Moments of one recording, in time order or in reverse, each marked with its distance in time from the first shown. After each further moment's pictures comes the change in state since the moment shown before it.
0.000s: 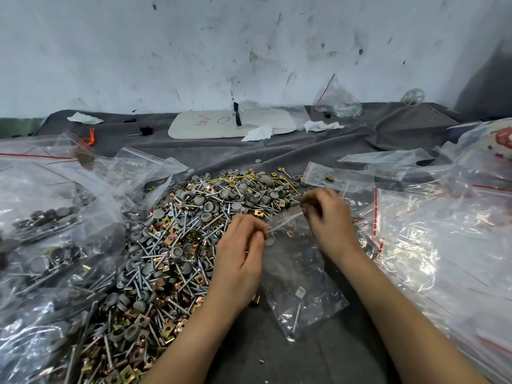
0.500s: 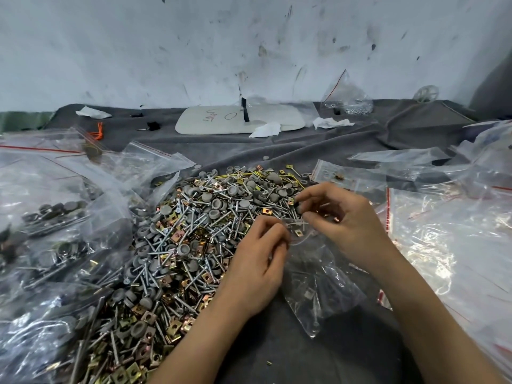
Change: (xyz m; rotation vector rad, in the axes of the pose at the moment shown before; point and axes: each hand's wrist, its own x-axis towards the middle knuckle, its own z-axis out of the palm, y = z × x) left_hand -0.001 -0.010 0.004 0.082 -0.163 0.135; right_hand -0.014 -0.034 -0.036 0.409 -0.200 -0.195
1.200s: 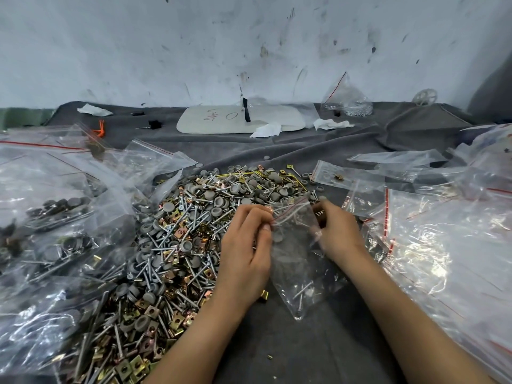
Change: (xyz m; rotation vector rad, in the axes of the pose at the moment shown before) left_hand 0.002 0.007 -0.007 -0.066 0.297 -0.041; right_hand 0.007 0.039 0.025 -0.475 0.054 0.483
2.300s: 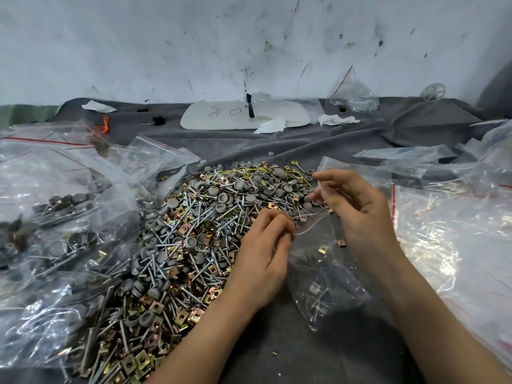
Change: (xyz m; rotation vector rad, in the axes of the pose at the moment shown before) left_hand -0.005 -0.003 0.007 0.015 -0.213 0.007; right_hand -0.028 -0.026 -0.032 0.894 0.062 -0.377
